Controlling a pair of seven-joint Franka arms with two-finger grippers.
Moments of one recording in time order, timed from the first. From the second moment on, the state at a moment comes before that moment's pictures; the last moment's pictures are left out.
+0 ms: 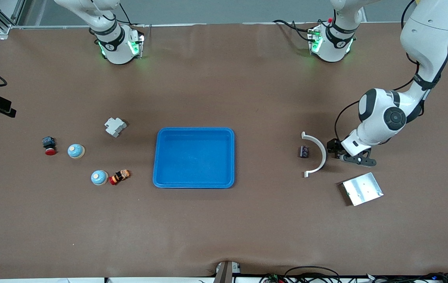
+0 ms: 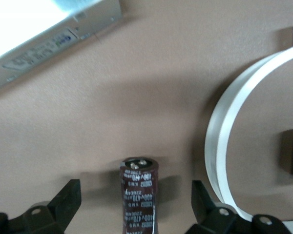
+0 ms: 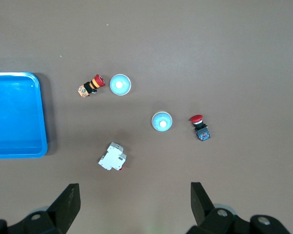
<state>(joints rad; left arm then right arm) 0.34 0.45 -0.38 -2.24 0.19 2.67 0.01 -0.11 0.12 -0.01 -1.41 -0.02 1.46 -0.10</state>
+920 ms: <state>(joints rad) 0.35 0.42 -0.54 -2.04 0.19 2.37 -0.26 -0.09 0.10 0.00 -1.41 -0.02 1.47 -0.11</state>
